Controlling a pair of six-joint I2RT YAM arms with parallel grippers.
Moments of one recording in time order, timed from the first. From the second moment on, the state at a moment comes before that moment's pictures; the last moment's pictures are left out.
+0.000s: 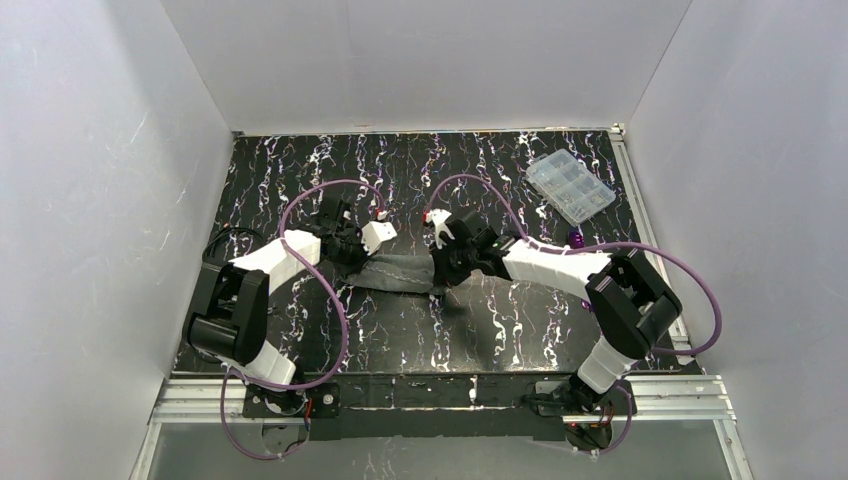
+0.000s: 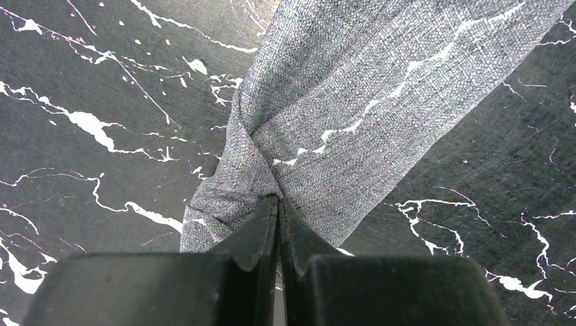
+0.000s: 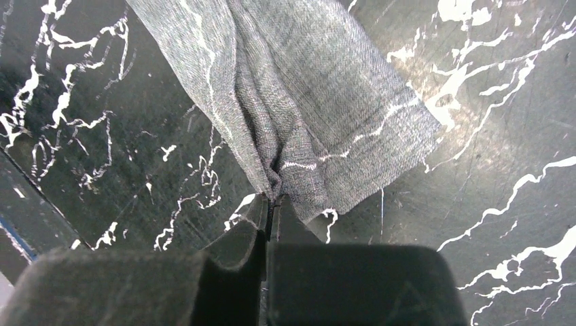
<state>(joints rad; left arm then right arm) -0.32 1.57 0.88 -0.46 0.31 0.74 0.81 1.64 0.97 -0.20 -0.25 0.17</state>
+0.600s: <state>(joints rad) -0.34 1.55 0.86 -0.46 0.28 0.77 0.74 1.84 1.17 -0.28 -0.29 0.17</state>
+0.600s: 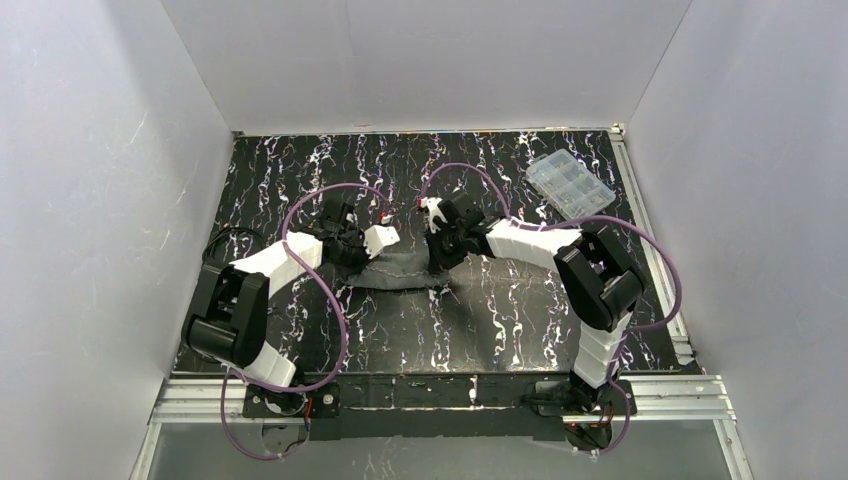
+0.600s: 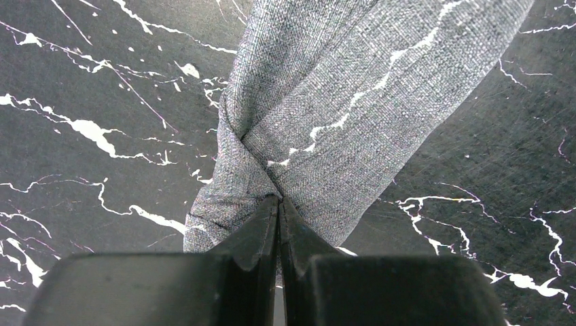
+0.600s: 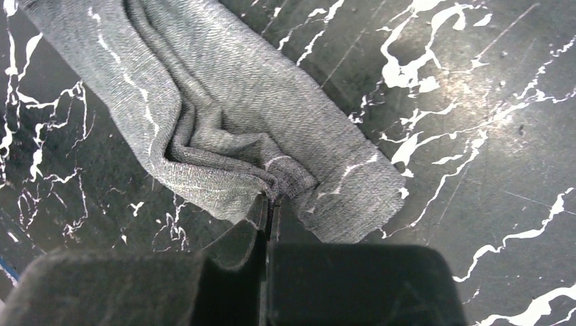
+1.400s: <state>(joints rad) -0.31 1.54 0.92 -0.53 0.30 0.73 0.67 1.91 1.16 -0.16 -0.31 0.28</state>
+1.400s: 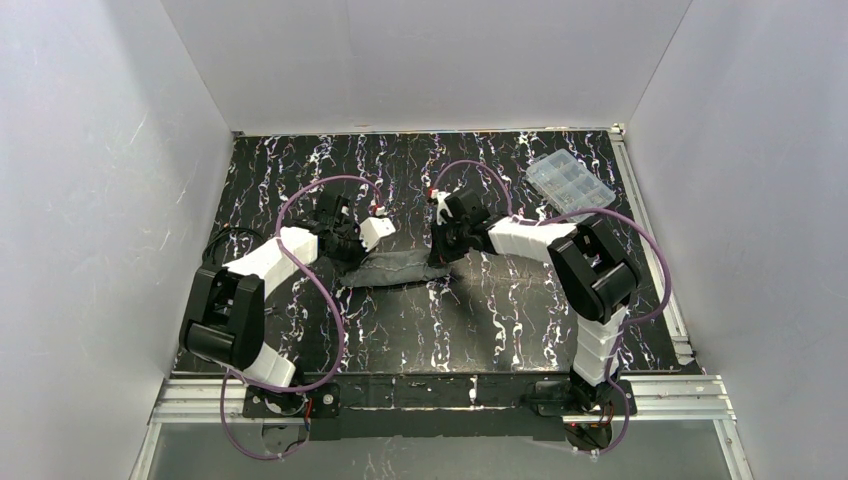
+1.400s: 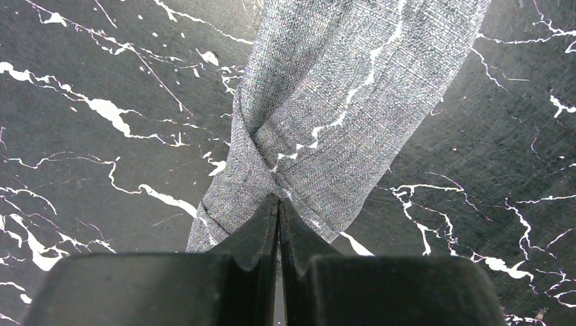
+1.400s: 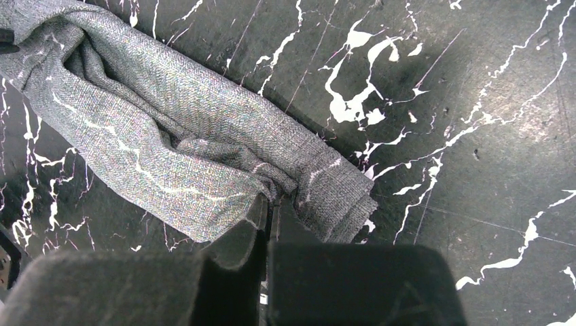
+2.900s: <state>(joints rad) -0.44 1.44 0.75 -0.44 0.28 0.84 0.75 1.79 1.08 -0.17 0.05 0.65</state>
